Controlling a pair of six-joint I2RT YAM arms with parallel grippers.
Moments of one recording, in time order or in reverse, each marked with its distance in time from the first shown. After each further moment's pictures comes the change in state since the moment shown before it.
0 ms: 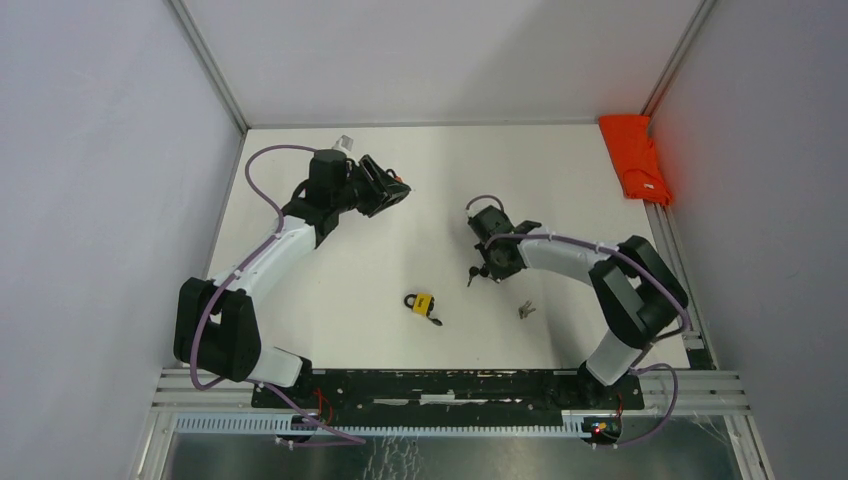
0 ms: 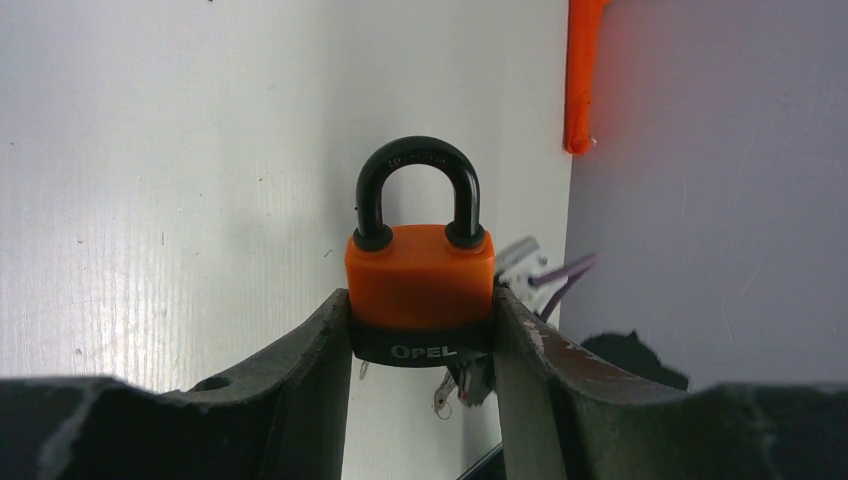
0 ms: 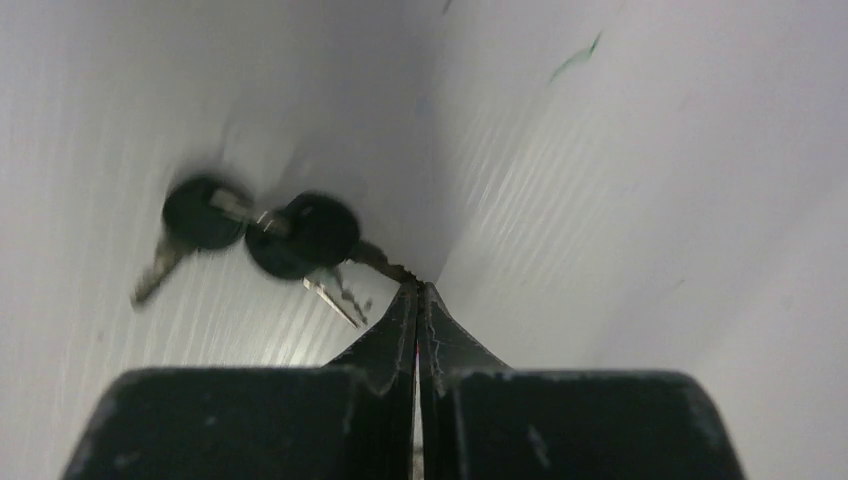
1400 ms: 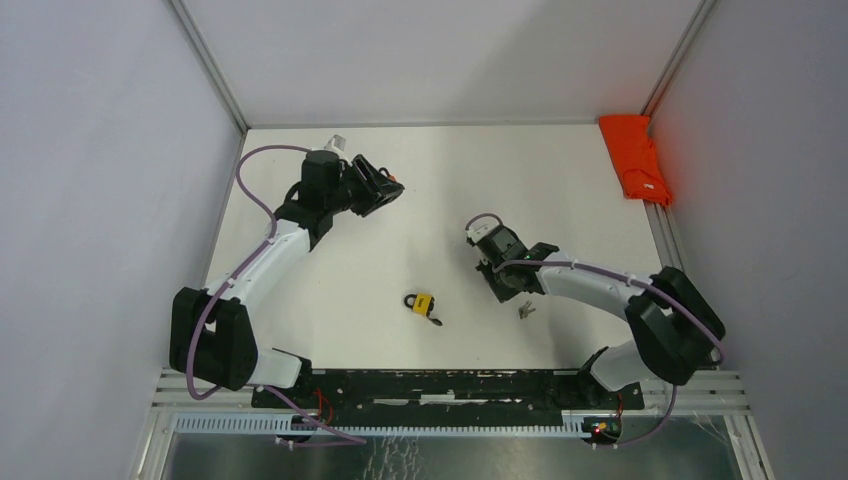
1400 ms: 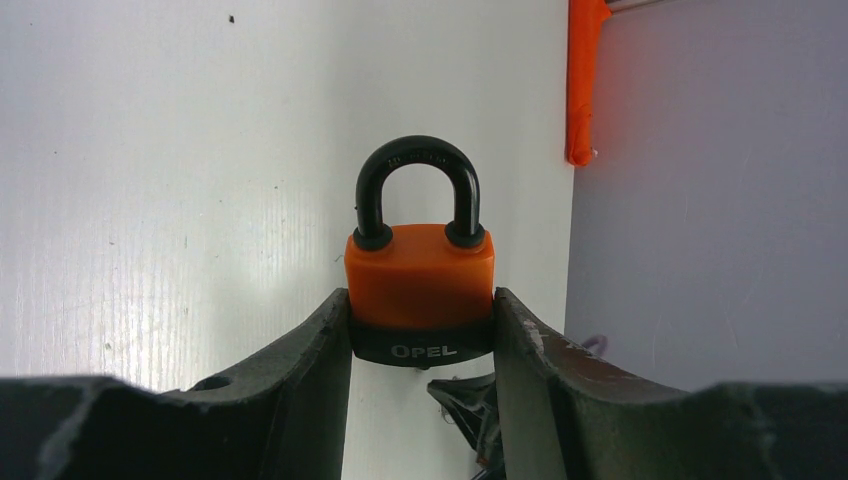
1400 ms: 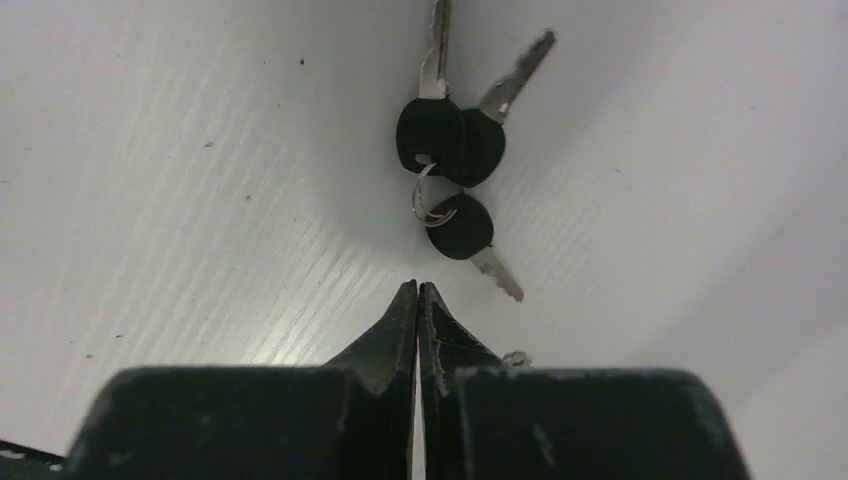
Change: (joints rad) left arm 0.025 -0.045 -0.017 -0.013 -0.011 0.020; right arm 0.061 -0.169 -0.145 0.041 -0.128 -0.050
